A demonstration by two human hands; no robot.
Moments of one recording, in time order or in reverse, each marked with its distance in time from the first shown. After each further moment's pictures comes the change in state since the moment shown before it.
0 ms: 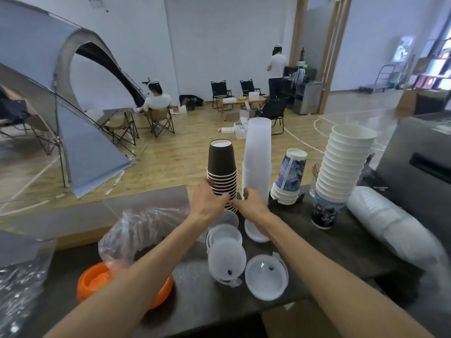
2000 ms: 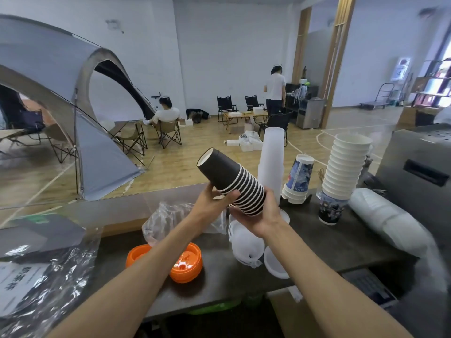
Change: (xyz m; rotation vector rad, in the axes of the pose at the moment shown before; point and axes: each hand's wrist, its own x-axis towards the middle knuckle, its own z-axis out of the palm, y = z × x) left_hand -0.053 -0.024 -0.081 -0.366 -0.278 0.111; right_hand -0.076 -0.023 0.032 1.334 -0.184 0.344
